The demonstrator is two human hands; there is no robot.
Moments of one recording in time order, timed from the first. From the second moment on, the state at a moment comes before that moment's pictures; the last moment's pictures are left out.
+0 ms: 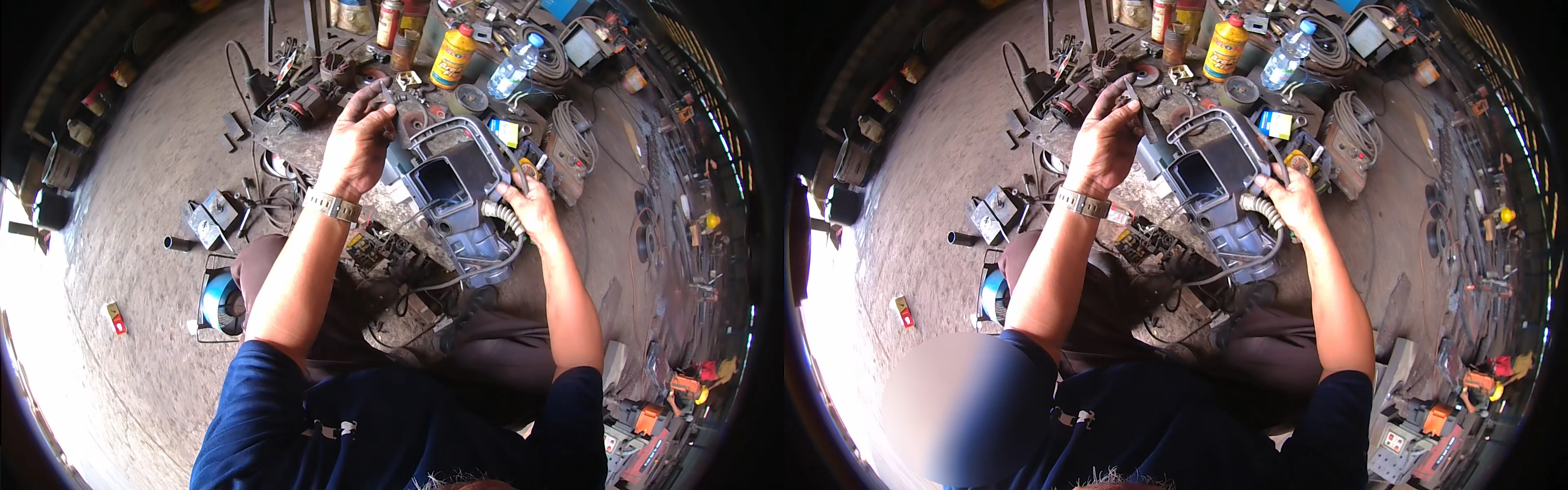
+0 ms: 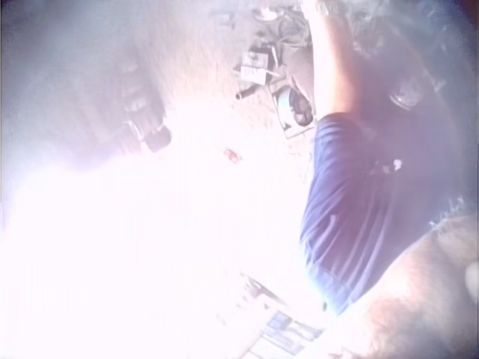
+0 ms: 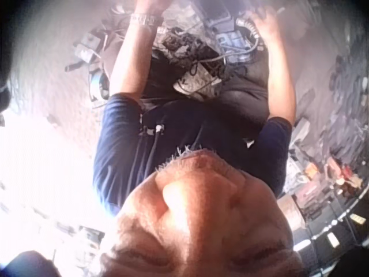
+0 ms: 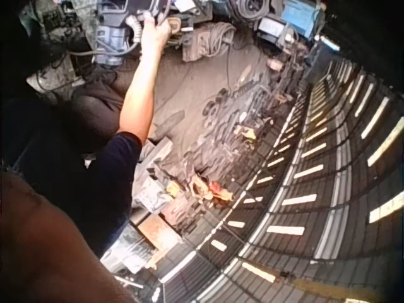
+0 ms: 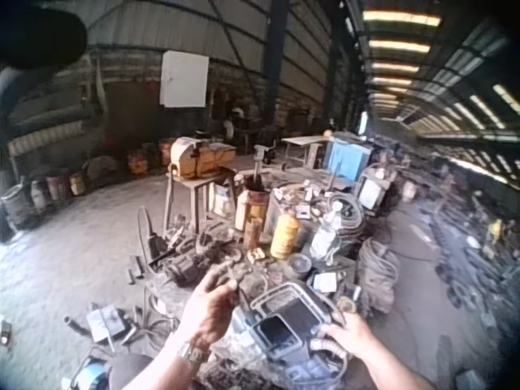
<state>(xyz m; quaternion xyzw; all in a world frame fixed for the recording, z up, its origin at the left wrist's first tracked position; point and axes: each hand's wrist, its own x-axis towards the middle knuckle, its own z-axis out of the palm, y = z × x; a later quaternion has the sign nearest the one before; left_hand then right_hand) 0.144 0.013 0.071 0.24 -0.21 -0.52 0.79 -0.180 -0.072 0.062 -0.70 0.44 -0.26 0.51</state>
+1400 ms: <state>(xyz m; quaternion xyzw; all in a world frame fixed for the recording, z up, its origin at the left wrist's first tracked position) 0.111 -0.080 0.024 0.56 -0.64 -0.23 0.48 -0.202 -0.074 0.057 -0.62 0.45 -0.29 0.57</state>
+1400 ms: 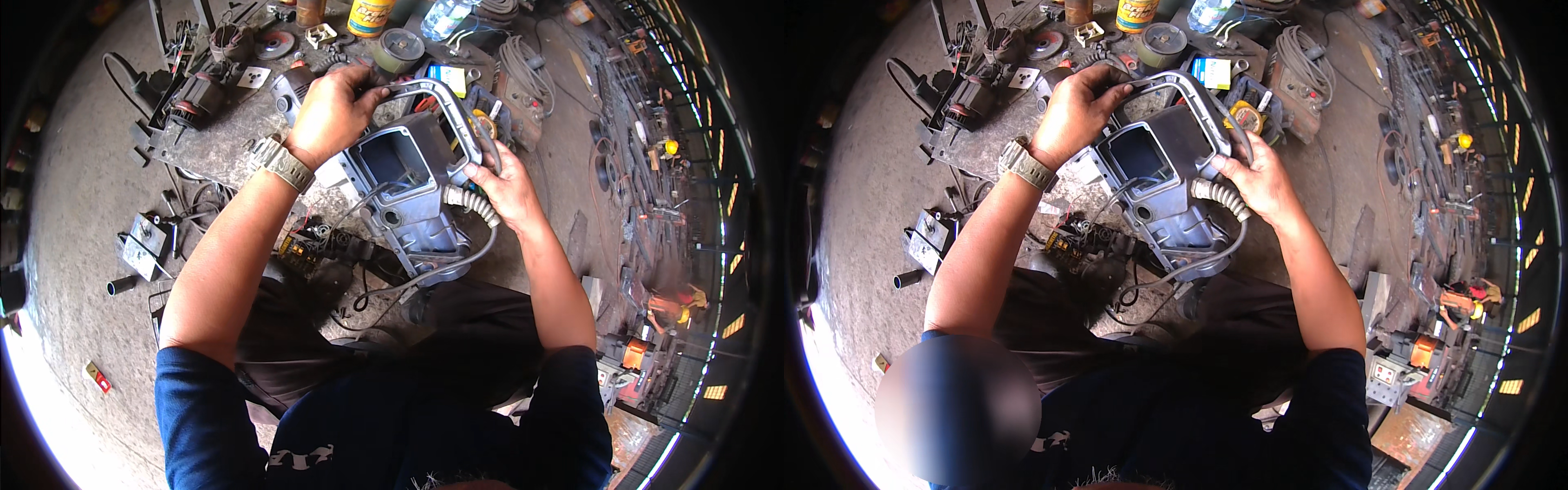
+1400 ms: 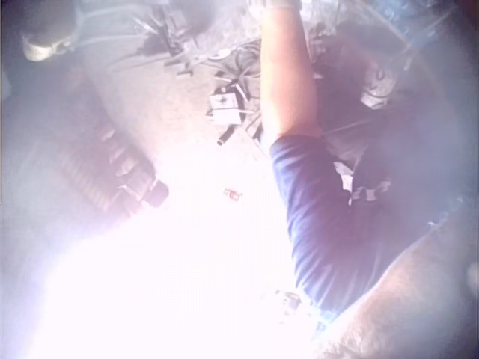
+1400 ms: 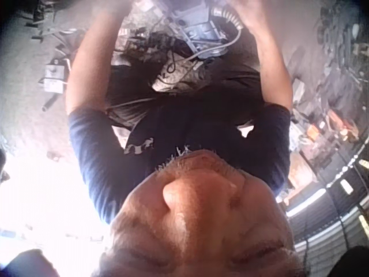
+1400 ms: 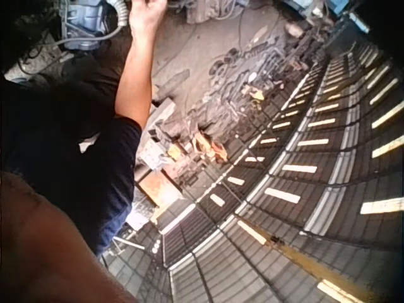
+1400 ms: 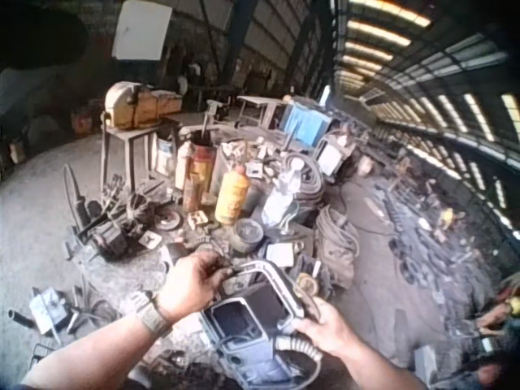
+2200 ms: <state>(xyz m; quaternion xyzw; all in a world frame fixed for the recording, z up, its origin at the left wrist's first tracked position) 0.091 -0.061 0.038 0.58 -0.56 -0.31 0.50 -0.207 -0.076 0.056 -0.66 0.46 -0.27 0.54</state>
